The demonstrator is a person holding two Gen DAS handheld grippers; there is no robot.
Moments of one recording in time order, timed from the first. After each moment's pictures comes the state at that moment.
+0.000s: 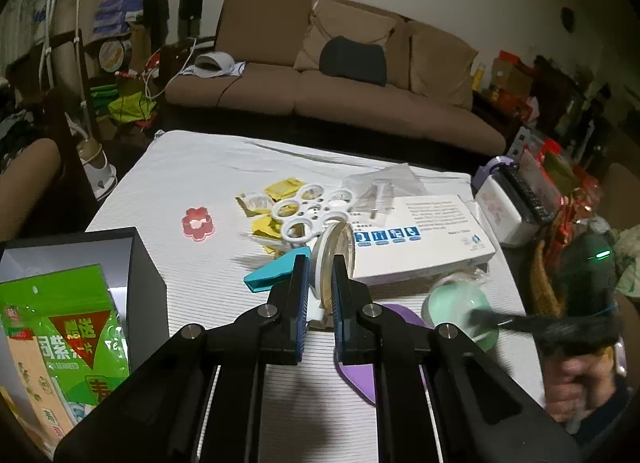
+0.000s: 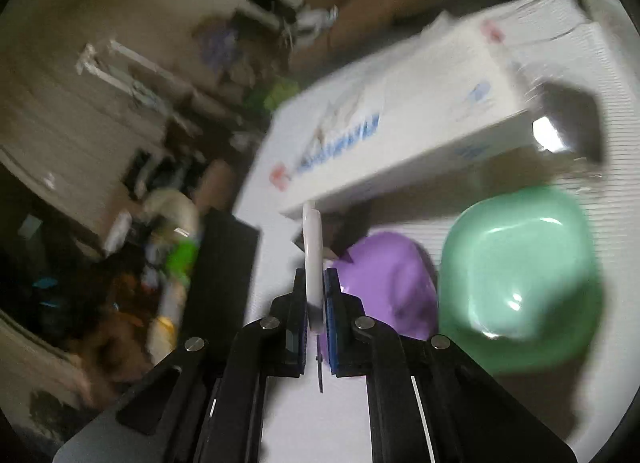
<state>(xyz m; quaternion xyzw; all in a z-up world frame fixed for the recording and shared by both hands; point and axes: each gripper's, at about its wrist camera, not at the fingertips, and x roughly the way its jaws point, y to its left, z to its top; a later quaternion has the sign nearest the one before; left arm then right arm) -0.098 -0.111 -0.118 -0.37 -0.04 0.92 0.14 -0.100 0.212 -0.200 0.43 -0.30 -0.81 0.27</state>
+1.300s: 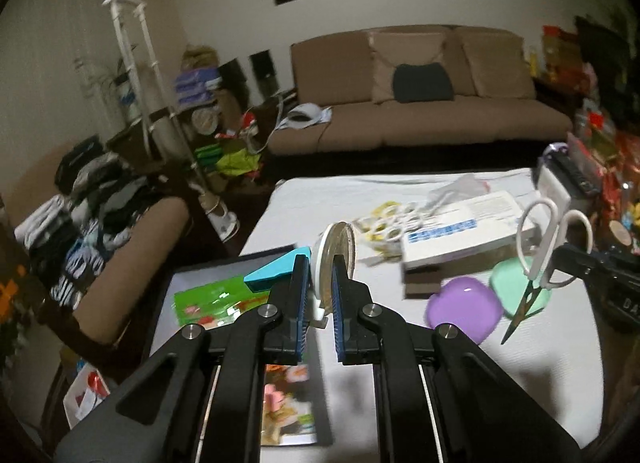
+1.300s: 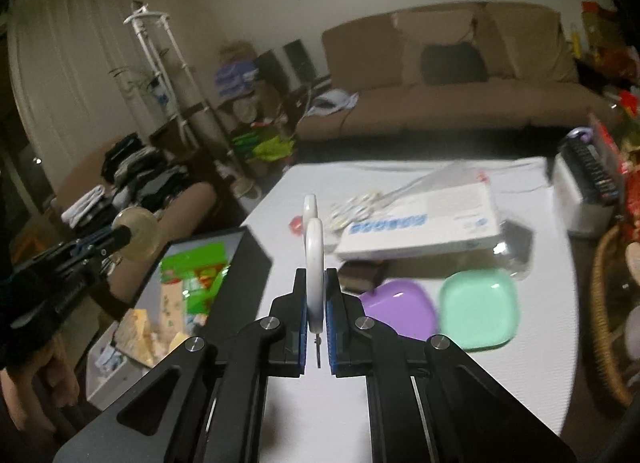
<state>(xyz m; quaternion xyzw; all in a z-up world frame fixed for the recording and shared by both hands) 0.046 -0.136 -0.013 -0.31 0.09 0.94 -0.05 0.026 0.099 -0.051 0.33 -0.12 -0.91 0.20</state>
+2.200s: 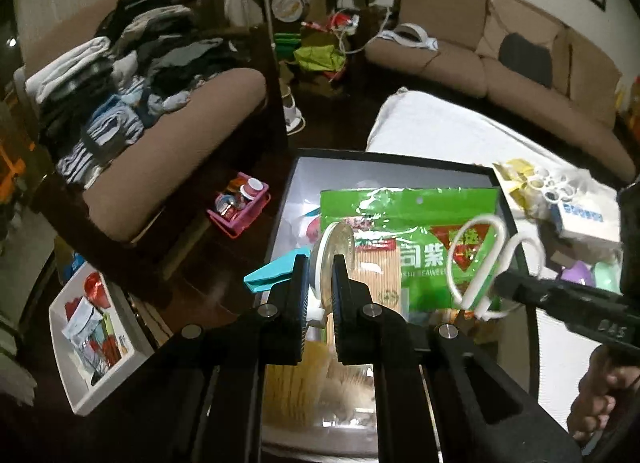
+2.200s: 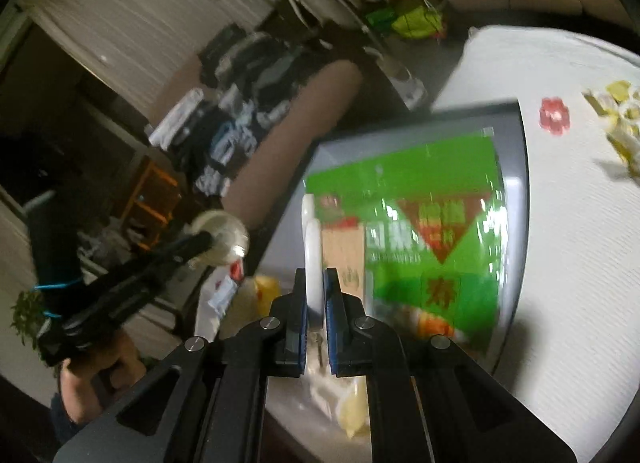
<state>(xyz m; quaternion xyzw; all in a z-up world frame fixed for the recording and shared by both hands) -0.001 -0.412 -0.108 -0.44 -0.04 0.89 -0.12 -0.083 -0.187 -0.151 0.45 -0.16 -0.76 0.44</state>
